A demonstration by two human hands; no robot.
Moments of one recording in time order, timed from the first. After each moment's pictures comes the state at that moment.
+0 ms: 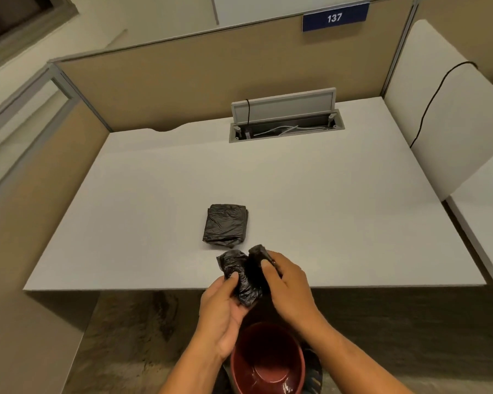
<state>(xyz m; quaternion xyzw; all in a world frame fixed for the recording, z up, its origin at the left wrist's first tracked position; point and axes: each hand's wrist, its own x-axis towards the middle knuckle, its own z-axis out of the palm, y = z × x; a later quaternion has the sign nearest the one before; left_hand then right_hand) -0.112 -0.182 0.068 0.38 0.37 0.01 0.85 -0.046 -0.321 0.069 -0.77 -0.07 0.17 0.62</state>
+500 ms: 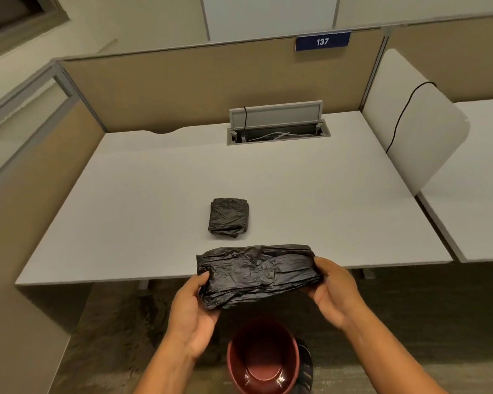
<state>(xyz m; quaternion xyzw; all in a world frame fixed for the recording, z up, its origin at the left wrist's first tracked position) -0.191 -0.113 0.093 0.33 0.37 0.01 0.87 -0.092 -0.366 0.070 -0.47 0.27 0.22 0.81</state>
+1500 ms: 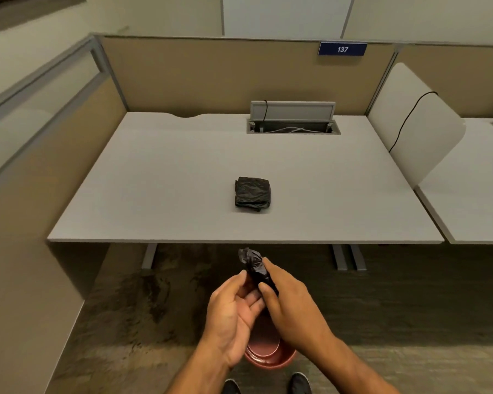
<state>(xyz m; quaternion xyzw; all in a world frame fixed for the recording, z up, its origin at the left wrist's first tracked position) -0.329 -0.102 0.109 0.27 0.30 -0.01 0.92 -0.290 -0.238 0.127 -0.89 -0.21 0.10 0.40</state>
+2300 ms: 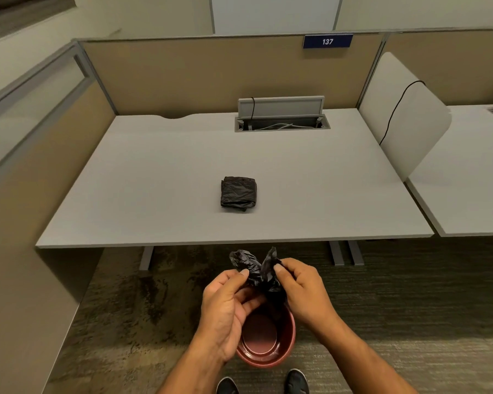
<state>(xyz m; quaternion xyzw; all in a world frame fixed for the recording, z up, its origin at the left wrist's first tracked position) -0.307 -0.144 0.109 0.39 0.29 -0.01 0.87 -0.247 -0.306 0.114 -0.81 -0.07 0.13 0.56</state>
